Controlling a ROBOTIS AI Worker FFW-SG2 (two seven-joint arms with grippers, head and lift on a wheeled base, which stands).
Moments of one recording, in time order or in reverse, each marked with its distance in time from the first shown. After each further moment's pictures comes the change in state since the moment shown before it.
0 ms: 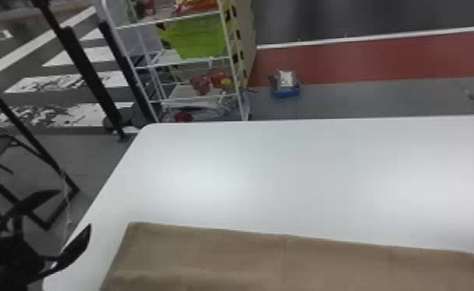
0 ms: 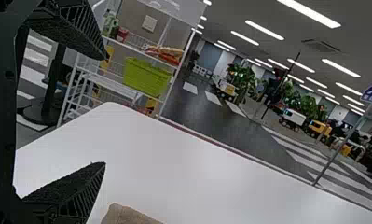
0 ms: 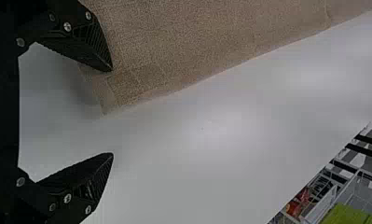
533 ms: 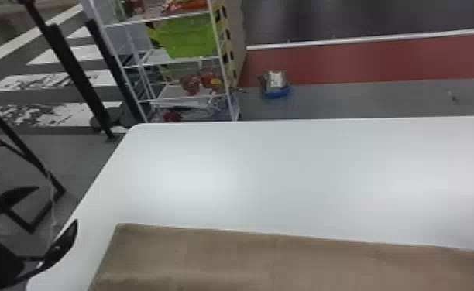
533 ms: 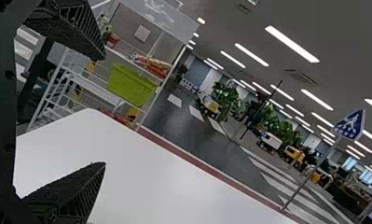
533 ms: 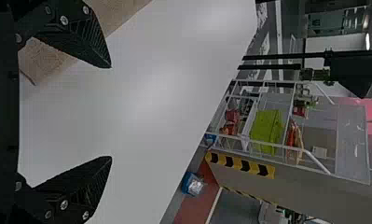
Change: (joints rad) left arm -0.002 -0.035 -0.024 -0.024 0.187 0.034 -0.085; right arm 0.017 0.067 -0.156 -0.281 -0.349 0.467 -0.035
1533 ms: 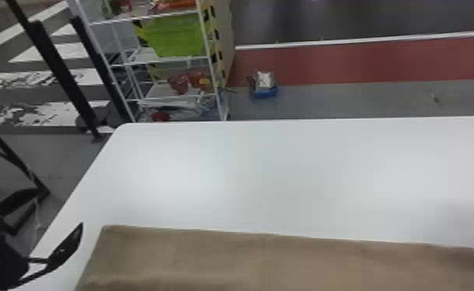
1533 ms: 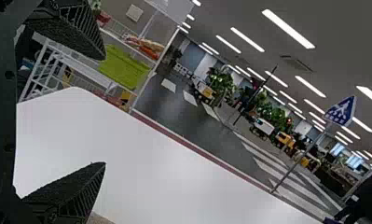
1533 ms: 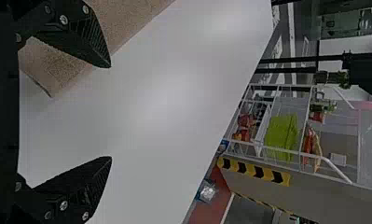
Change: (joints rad) left arm -0.011 -0.005 -0.053 0.012 -0.039 0.005 -0.008; right arm 0.025 -0.004 0.043 0.045 0.039 -0.045 -0.023
